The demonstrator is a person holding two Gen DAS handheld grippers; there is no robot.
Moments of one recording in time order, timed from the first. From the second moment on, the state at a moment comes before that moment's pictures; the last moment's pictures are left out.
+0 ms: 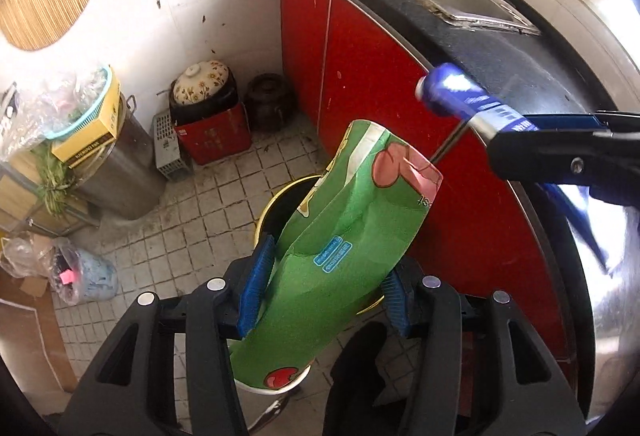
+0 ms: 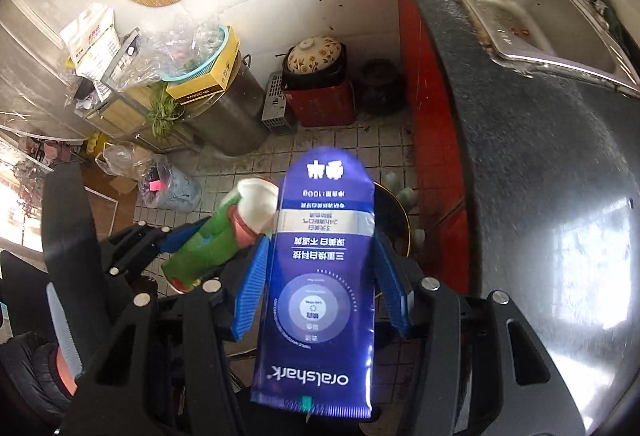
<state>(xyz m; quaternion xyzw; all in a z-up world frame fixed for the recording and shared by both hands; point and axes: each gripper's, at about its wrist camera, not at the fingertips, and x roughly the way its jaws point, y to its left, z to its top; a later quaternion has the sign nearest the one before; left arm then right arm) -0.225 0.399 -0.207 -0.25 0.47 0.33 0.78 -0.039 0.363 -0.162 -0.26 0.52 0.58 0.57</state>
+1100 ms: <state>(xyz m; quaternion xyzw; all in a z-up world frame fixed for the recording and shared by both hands) -0.066 0.228 -0.123 -0.08 0.49 0.08 0.87 0.095 0.007 -0.056 -0.06 0.49 0.25 0.83</state>
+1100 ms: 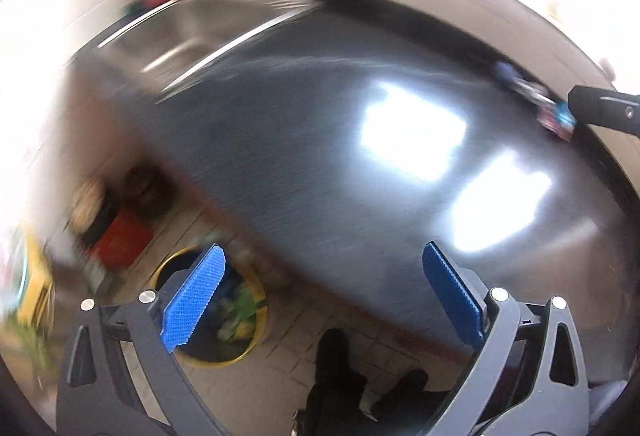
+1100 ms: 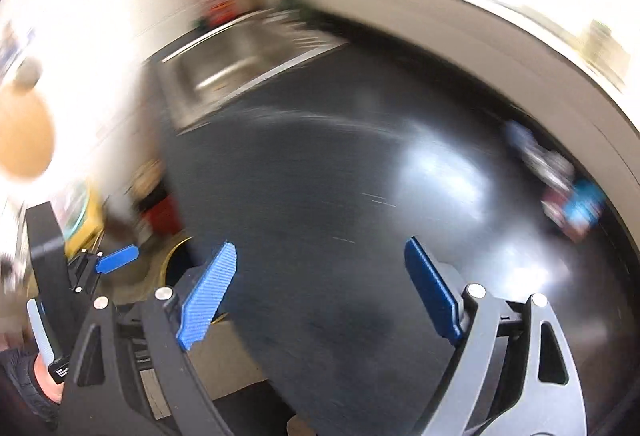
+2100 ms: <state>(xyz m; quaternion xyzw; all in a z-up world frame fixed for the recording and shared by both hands) 0.107 0.015 -0.103 0.04 0.50 -0.11 0.86 0.131 -0.231 -0.079 0.10 0.50 0.04 0.86</state>
